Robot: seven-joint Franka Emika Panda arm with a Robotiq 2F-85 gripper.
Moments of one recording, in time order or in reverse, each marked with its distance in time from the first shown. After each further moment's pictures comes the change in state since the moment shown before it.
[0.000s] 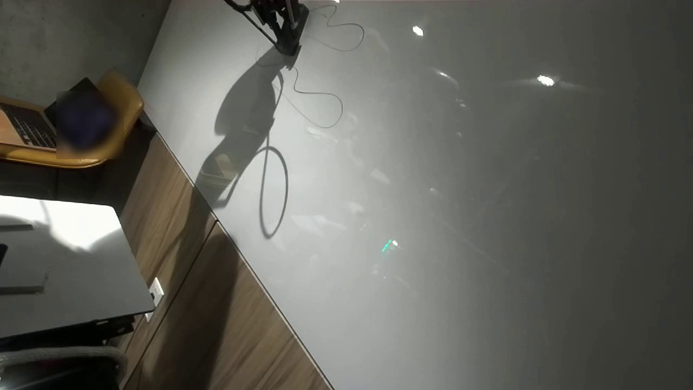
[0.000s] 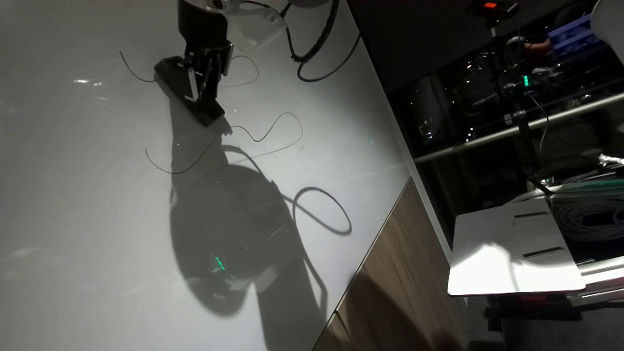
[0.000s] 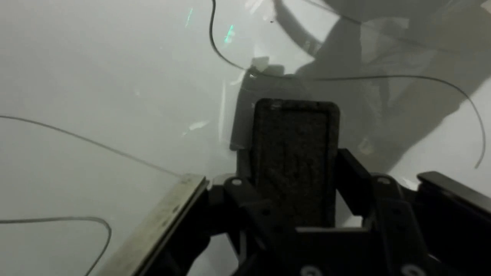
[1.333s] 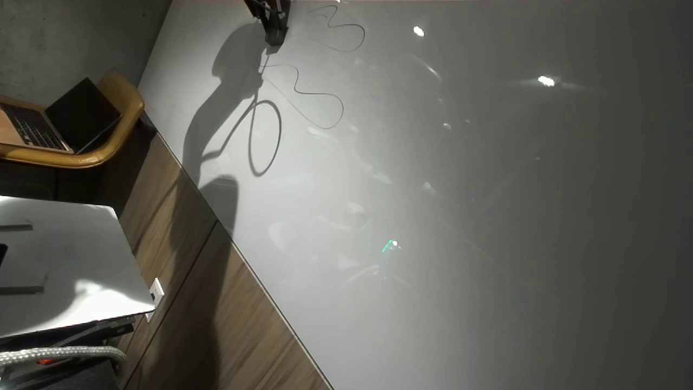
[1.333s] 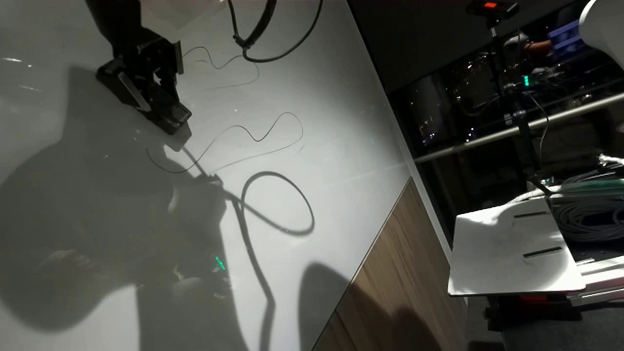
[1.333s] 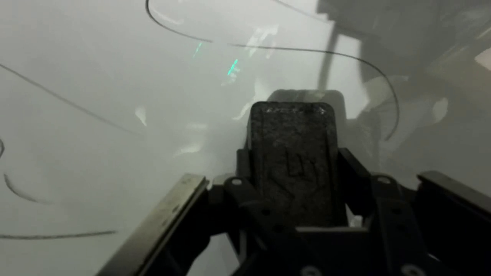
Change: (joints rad) arm 0.213 0.297 0.022 0.450 0.018 -0.478 -0.124
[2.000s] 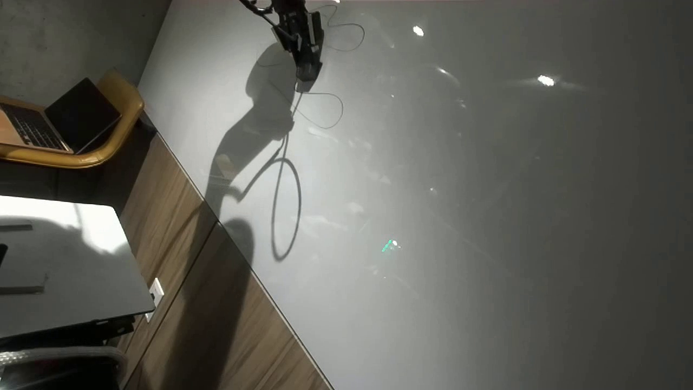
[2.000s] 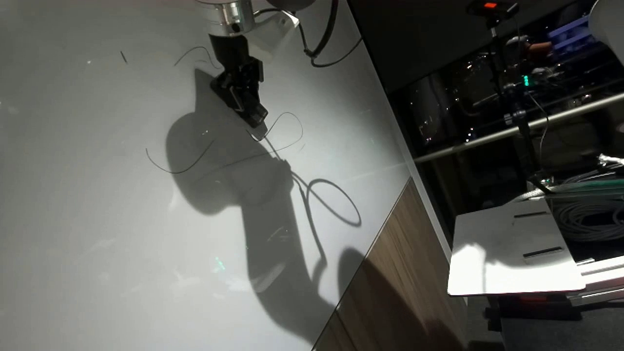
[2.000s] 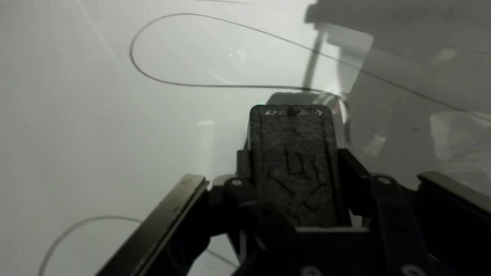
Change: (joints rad) arm -0.187 -0.255 -0.127 -0.377 0.107 0.171 -0.024
